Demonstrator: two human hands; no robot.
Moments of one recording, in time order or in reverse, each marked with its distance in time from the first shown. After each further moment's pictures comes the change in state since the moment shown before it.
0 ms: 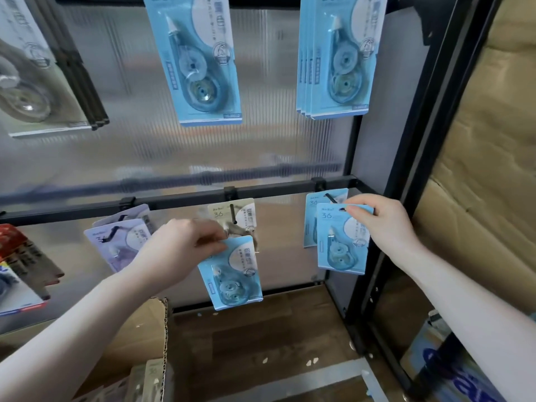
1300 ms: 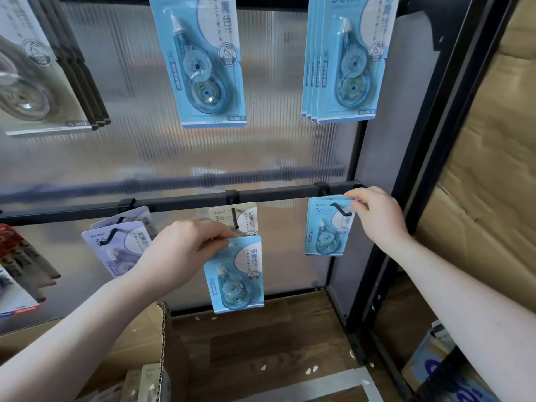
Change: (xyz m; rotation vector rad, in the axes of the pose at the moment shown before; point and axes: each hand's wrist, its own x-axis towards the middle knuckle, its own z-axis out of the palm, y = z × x) left_hand 0.003 -0.001 0.005 -0.035 0.081 0.074; right_hand 0.042 0.016 0.011 -0.458 0.070 -0.110
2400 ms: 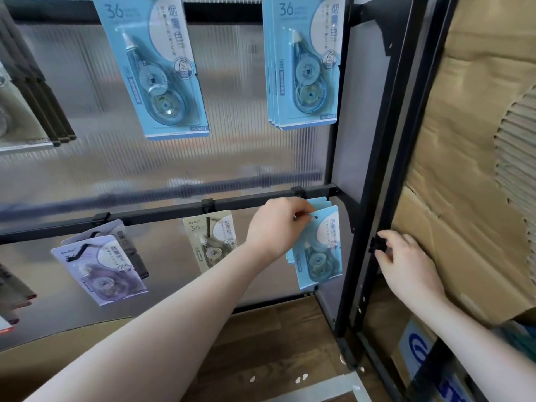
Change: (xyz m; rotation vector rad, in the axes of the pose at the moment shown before) left_hand 0.098 0.108 0.088 -0.160 0.002 -0.030; right_hand -0.078 0.053 -0.042 -0.210 -0.028 0.170
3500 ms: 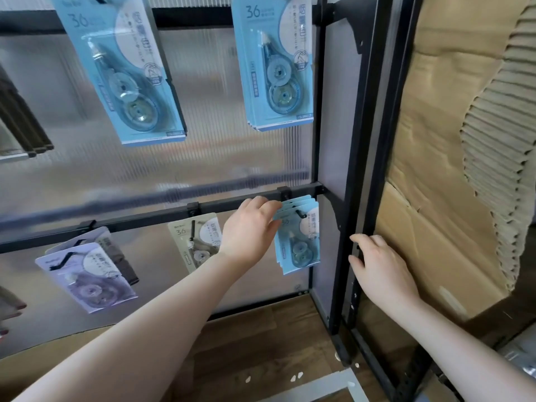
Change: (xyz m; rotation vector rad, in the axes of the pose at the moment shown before) left_hand -0.002 -0.030 0.013 0.350 0.088 0.100; right_hand -0.009 -0.006 0.006 -0.062 -0.065 -0.095
